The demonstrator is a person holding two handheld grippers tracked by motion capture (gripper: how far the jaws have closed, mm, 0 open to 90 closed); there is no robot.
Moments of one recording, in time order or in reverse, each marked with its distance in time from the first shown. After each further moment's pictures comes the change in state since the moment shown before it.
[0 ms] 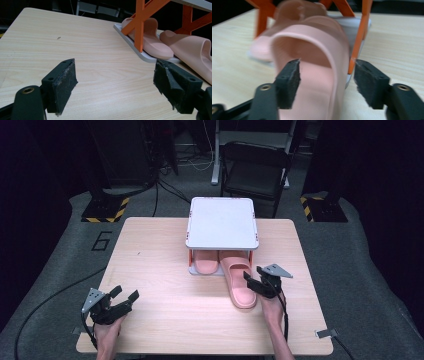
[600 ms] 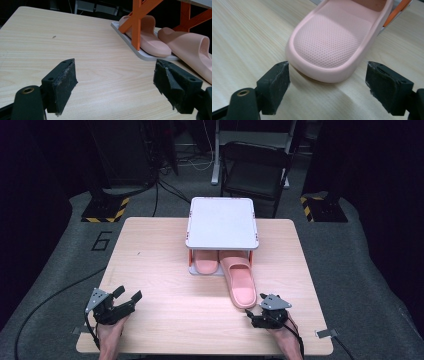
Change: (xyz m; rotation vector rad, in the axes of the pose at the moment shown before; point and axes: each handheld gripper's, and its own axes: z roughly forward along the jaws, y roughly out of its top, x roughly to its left) left arm -0.006 -0.001 0.003 0.009 -0.002 0.012; right arm 0.021 -0.058 -0.046 0.181 0.087 -0.394
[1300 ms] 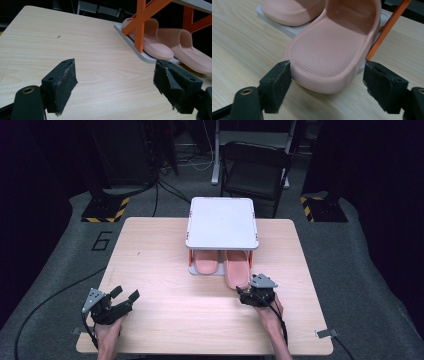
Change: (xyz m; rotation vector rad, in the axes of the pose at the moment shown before) left arm 0.006 0.000 -0.002 -0.019 0.013 -0.042; right arm -0.015 0.046 0.048 -0.053 -0.101 0.133
